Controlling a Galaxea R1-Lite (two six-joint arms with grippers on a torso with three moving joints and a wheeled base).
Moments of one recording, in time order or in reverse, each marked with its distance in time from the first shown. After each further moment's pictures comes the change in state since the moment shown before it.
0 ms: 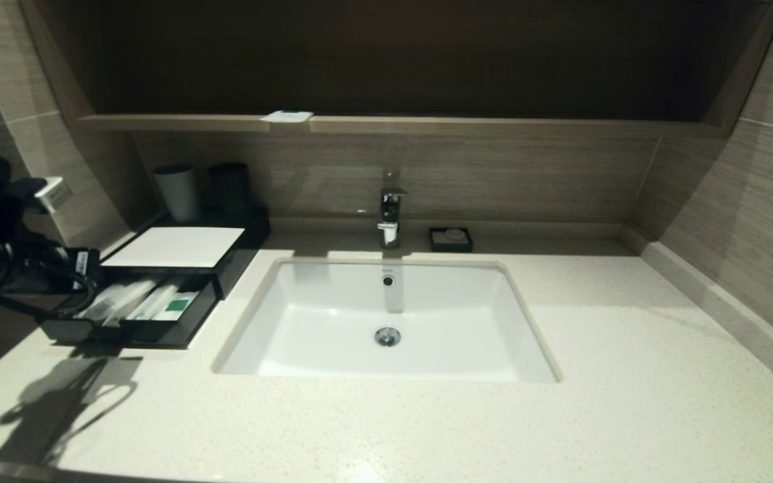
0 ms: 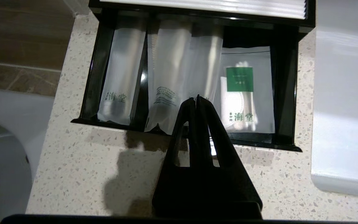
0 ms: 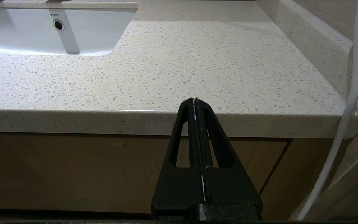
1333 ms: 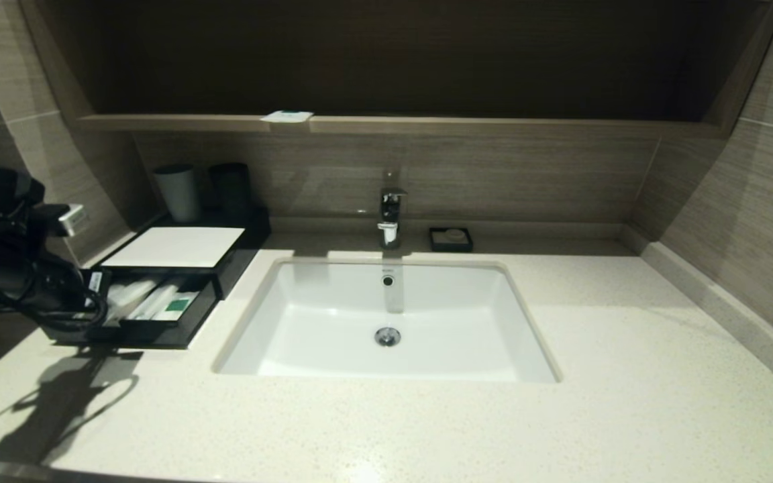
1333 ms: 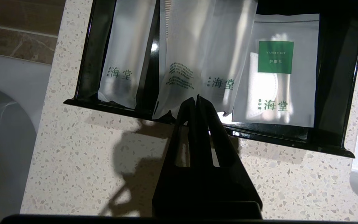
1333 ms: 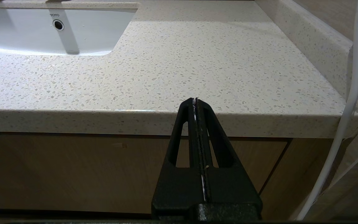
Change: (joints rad) left arm -0.008 0.083 -0.017 0.058 0.090 -0.006; right arm 0.000 0.000 0.000 0.000 0.000 0.000
